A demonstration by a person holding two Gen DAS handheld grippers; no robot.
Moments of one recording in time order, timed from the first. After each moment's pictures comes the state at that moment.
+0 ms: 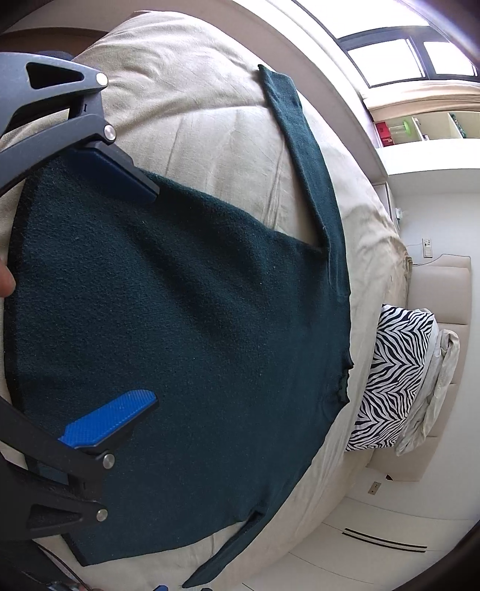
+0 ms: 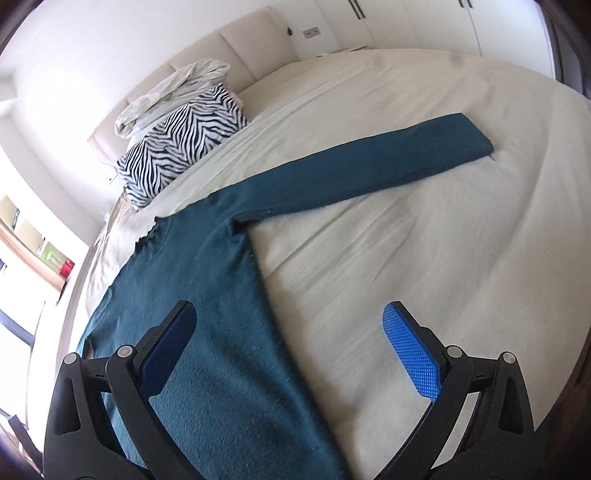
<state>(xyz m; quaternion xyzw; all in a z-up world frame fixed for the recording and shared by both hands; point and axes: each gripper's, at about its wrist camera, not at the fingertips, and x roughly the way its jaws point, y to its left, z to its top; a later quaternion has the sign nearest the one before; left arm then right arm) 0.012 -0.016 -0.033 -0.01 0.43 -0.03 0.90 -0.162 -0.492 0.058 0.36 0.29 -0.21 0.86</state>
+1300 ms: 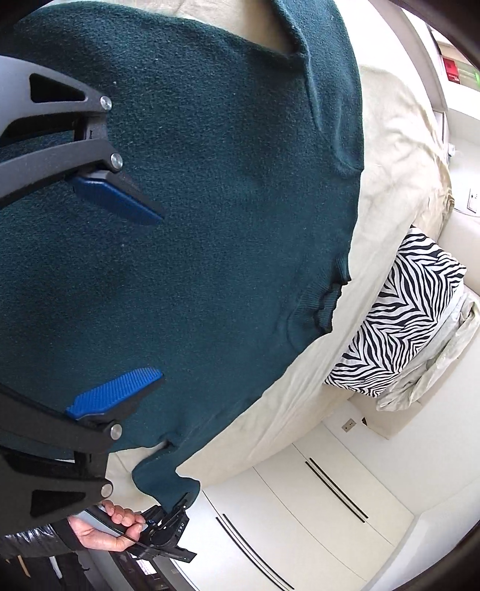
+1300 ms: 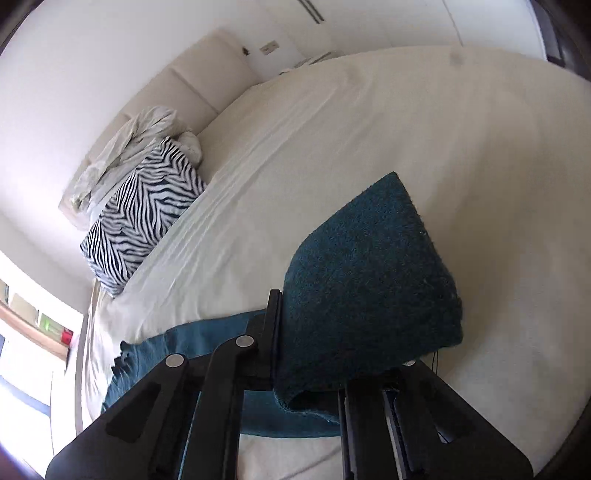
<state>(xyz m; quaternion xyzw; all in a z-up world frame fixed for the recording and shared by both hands) 0.190 -0.064 -0.051 -0.19 0.46 -0.22 0.84 0.100 -0.582 0.029 0.30 0.30 -0.20 0.88</state>
